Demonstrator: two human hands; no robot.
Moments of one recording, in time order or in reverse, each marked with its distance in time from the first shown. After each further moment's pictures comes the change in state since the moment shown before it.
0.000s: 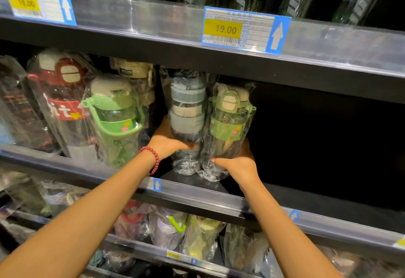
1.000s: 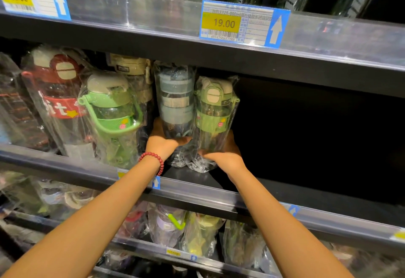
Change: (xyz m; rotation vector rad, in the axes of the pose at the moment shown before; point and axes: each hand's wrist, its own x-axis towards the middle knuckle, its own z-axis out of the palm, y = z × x) left_hand 0.040 -0.029 0.015 -0.085 0.219 0.229; right_hand 0.019 -0.026 0.014 1.718 -0.377 0.737
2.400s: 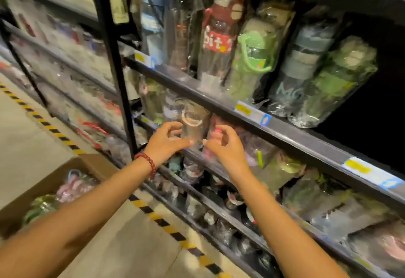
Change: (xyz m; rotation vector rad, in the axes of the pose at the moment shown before) left_hand -0.211 -0.057 -0.231 0.019 0.114 -0.326; right_hand -0.053 0.260 -0.100 -1.647 -0.305 -0.484
